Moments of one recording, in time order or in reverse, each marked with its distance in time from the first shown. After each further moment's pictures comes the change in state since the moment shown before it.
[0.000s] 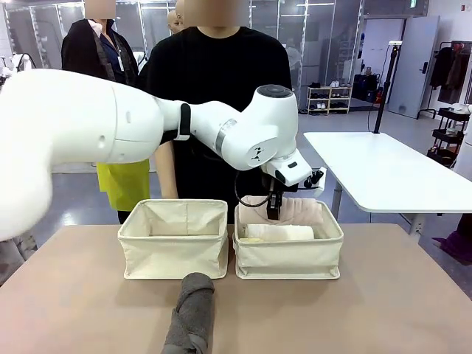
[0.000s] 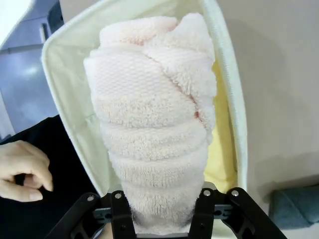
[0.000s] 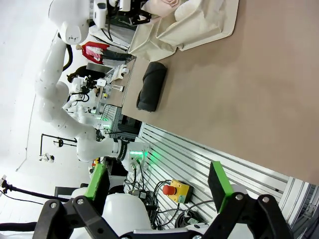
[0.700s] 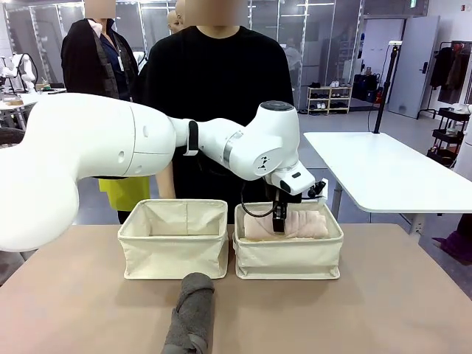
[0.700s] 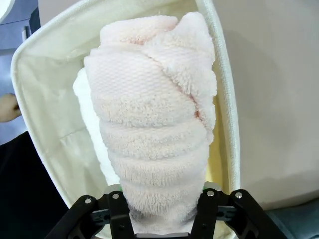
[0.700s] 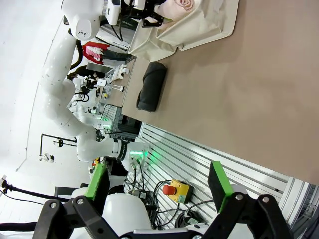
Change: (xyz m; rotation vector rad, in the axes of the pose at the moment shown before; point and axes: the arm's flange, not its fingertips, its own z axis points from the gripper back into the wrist) left arm 0.010 -0.001 -0.035 -0.091 -0.044 0.042; right arm 0.000 0.000 0.000 0.000 0.000 0.000
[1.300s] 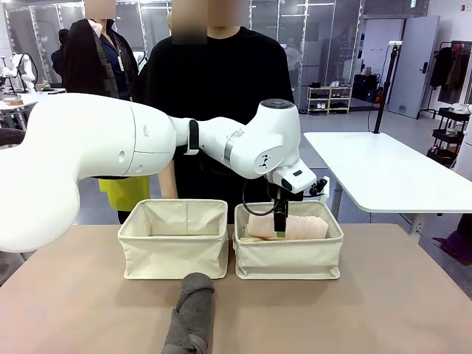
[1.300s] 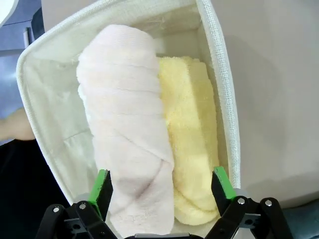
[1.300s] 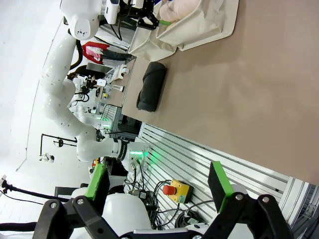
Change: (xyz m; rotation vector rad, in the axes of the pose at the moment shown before) left arm 0.002 0.003 0.005 0.008 -0.009 0.005; right arm 0.000 0.000 0.000 0.000 0.000 0.000
